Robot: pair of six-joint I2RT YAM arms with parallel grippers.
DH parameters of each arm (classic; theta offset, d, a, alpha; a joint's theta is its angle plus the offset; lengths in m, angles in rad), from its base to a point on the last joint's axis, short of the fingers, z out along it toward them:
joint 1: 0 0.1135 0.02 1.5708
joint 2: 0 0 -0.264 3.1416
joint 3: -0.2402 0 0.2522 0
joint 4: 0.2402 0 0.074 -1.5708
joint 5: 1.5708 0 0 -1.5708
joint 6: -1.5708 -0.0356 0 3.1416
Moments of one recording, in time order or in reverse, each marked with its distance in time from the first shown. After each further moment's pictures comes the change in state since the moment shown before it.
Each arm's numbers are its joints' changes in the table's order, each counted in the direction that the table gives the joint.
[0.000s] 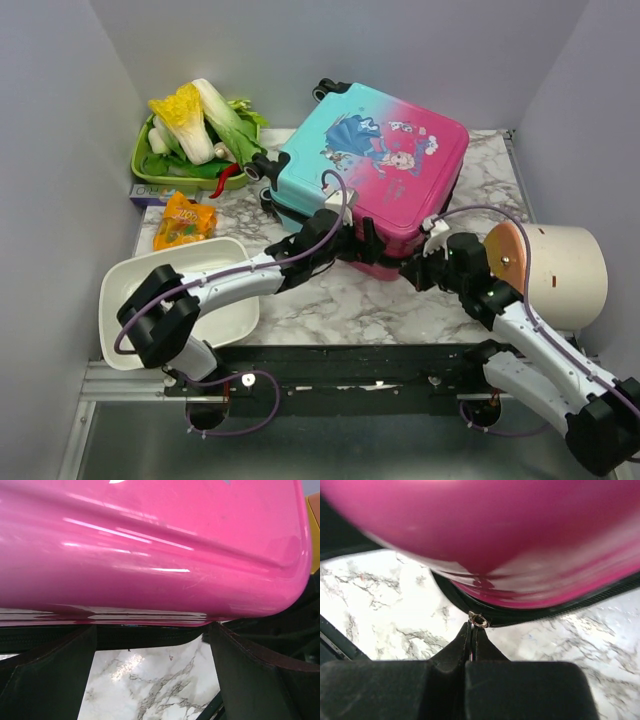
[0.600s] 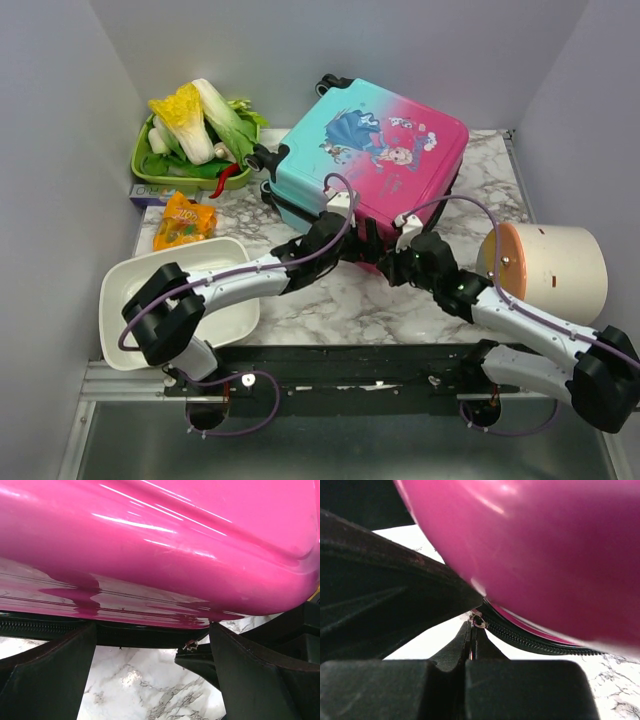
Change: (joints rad) left arm -0.039 -0.034 -0.024 0.017 -0.131 -0.003; right arm 0.286 -0.212 -0.053 -0.195 0.297 -0.129
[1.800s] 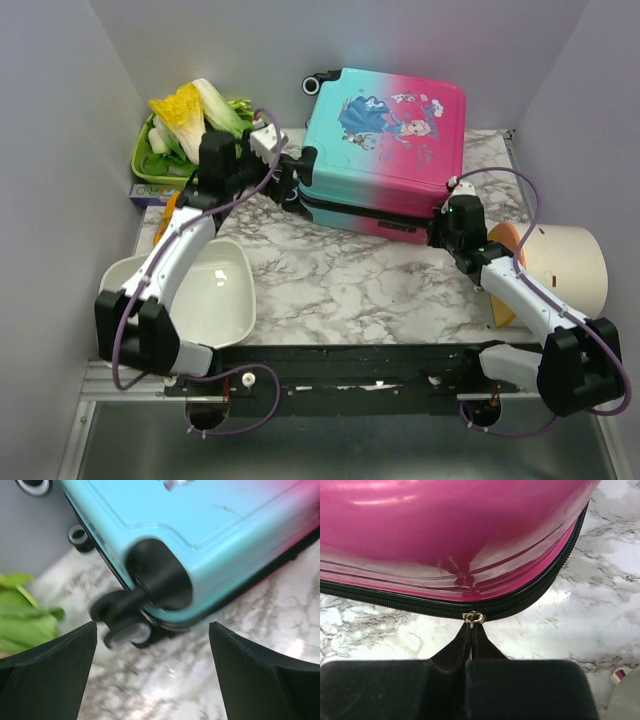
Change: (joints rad) left arm 0.680 0.230 -0.135 0.278 0.620 -0.769; right arm -0.424 -0.139 -0.151 0.082 0.138 -0.001
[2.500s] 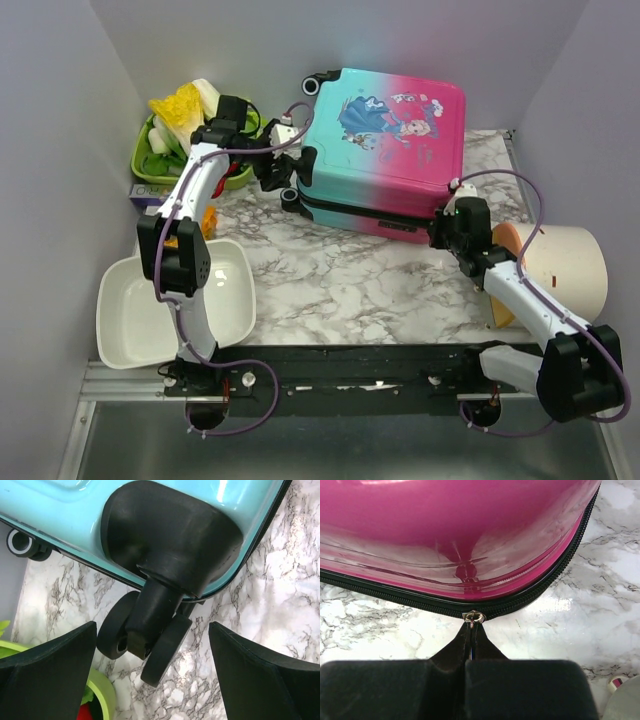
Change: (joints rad) left arm 0.096 -0.616 -0.761 0.733 0.332 -0.822; right arm -0.048 0.024 0.022 -0.029 -0.102 0.056
